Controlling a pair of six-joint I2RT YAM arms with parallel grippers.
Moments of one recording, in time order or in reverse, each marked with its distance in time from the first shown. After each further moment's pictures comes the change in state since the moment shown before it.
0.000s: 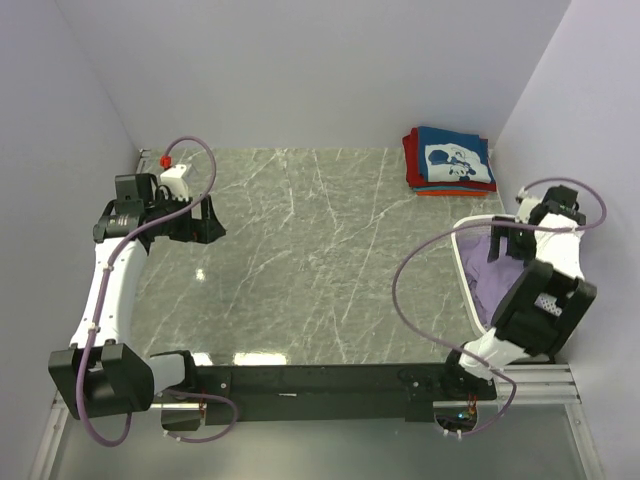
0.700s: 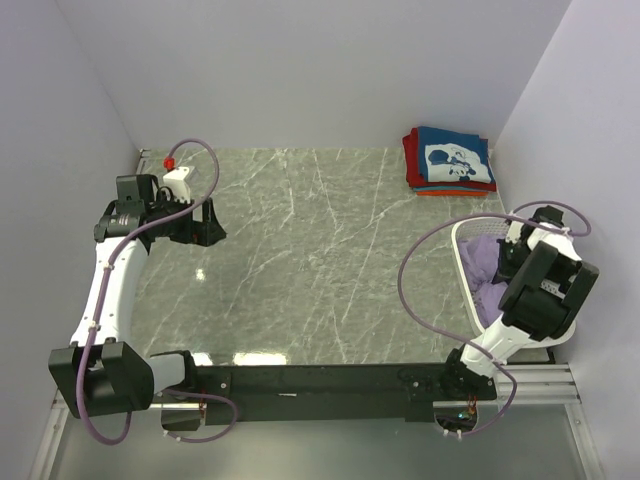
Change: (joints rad) left arm 0.000 0.010 -0.005 -0.015 0.017 0.043; right arm -0.047 0.172 -0.153 0.134 0.033 -0.026
